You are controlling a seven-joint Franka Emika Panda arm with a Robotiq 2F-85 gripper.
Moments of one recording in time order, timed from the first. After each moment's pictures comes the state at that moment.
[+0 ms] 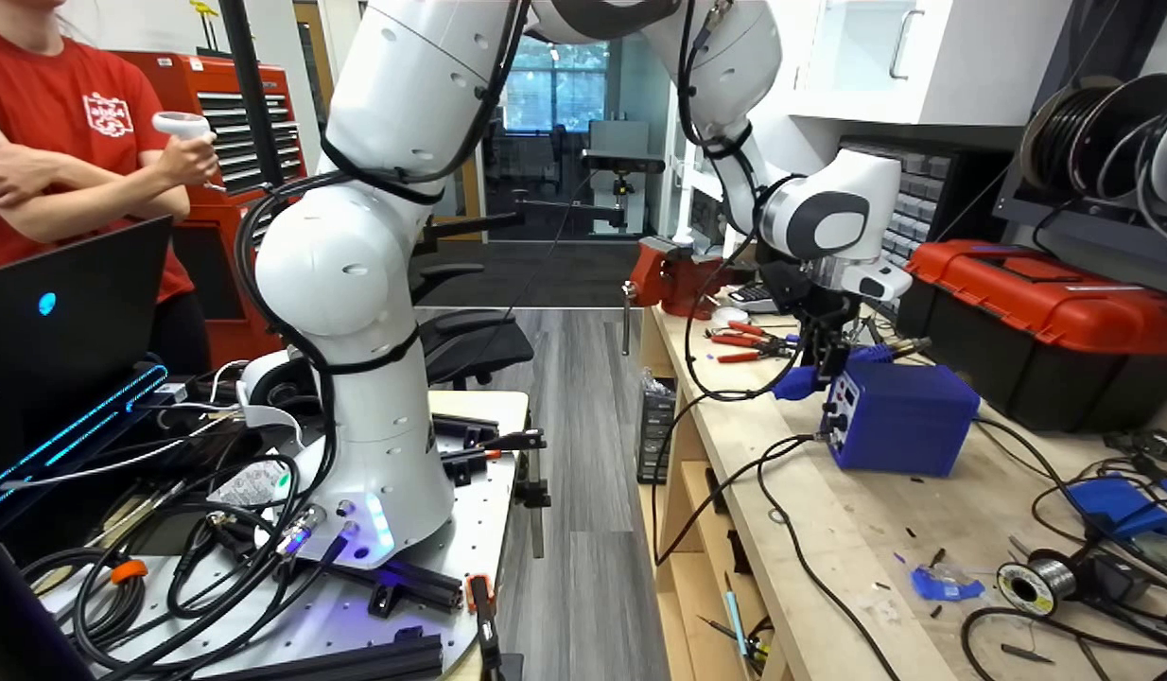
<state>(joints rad) 0.21 0.51 0.11 -1.90 0.01 2.50 0.42</state>
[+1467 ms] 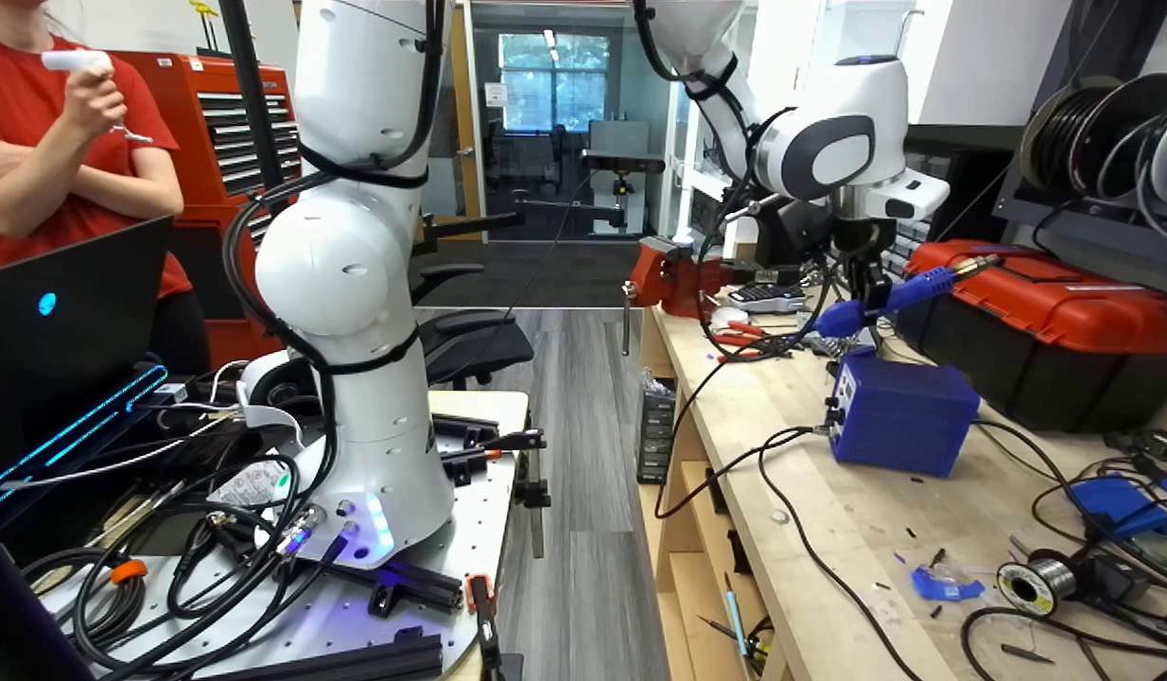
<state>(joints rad) 0.21 0.28 0.07 -2.02 0.03 2.68 0.42</state>
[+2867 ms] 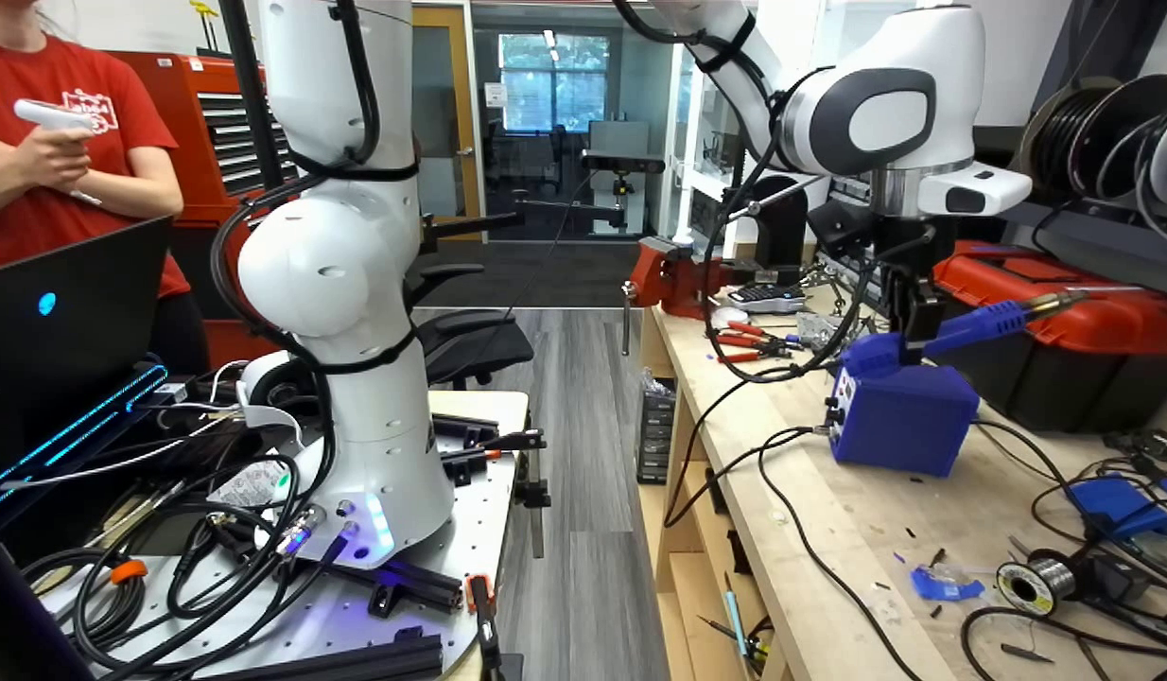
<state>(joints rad) 0.08 0.13 -0.01 -2.12 -0.06 2.50 0.37</state>
